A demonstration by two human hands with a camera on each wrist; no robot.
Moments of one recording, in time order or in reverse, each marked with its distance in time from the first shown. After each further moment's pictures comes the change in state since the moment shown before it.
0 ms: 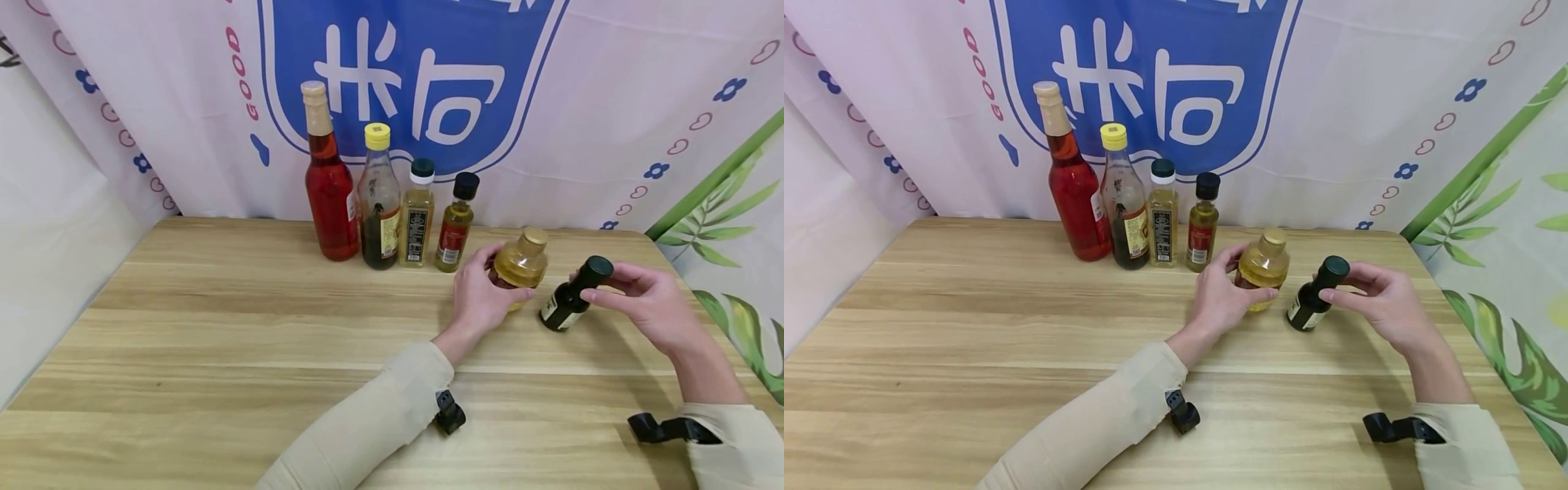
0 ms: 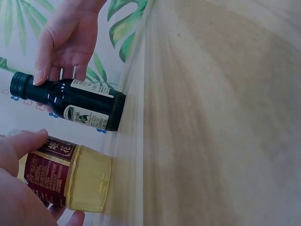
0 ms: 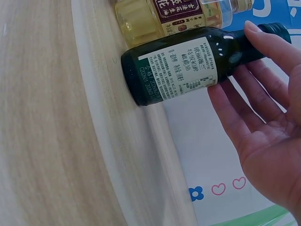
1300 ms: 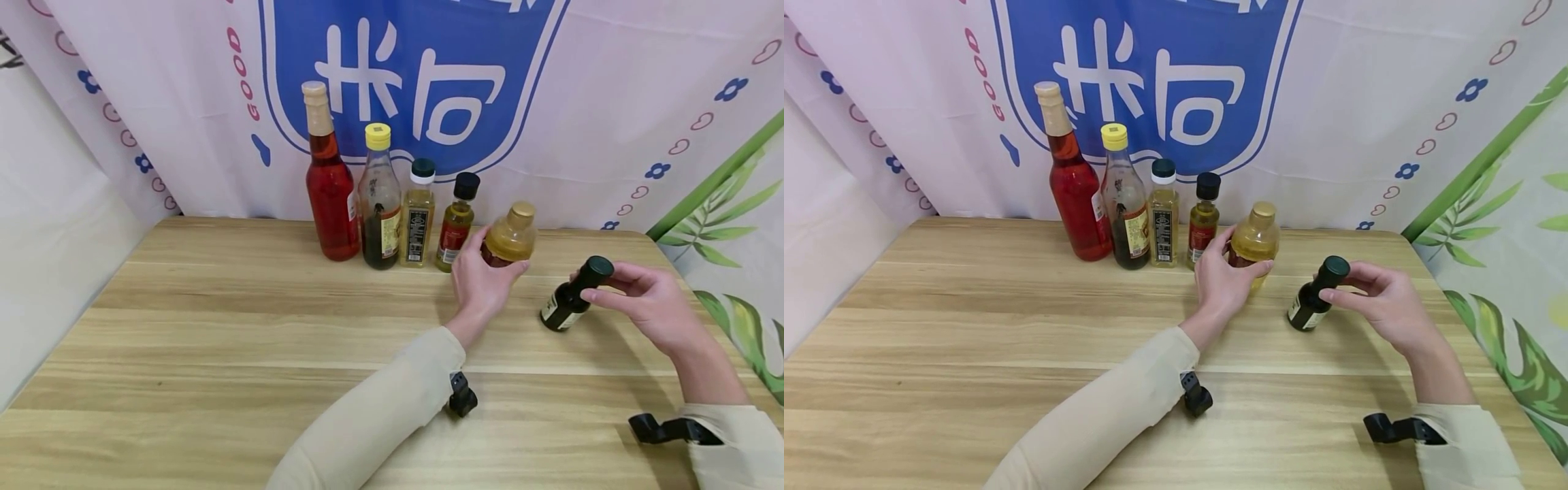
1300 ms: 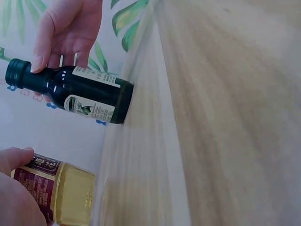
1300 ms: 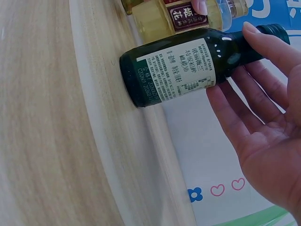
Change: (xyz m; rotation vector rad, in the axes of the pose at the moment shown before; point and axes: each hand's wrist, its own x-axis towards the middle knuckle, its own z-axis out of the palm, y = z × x) left_hand 0.019 0.010 0.011 0.010 0.204 -0.085; right_hand 0.000 -0.002 -0.001 -0.006 -0.023 0.009
